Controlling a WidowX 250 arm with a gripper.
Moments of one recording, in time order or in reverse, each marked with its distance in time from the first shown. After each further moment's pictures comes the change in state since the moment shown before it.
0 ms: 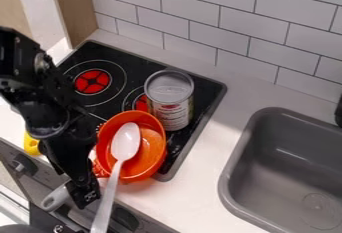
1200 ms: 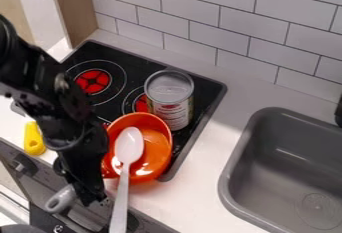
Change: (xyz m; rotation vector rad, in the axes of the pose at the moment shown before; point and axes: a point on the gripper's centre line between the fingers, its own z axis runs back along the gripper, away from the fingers) arm 0.003 -0.001 -0.014 0.000 0.022 0.090
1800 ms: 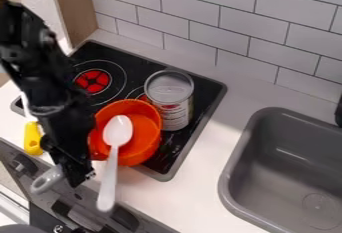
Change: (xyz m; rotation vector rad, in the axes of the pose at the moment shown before) arm -0.001 0.016 0.021 -0.081 0.051 0.029
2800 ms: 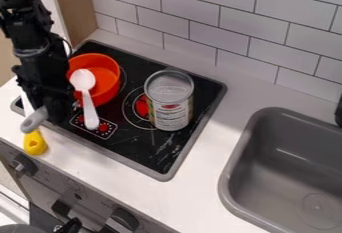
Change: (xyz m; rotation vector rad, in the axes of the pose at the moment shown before) arm 0.037 0.098 0.004 0.064 0.013 0.296
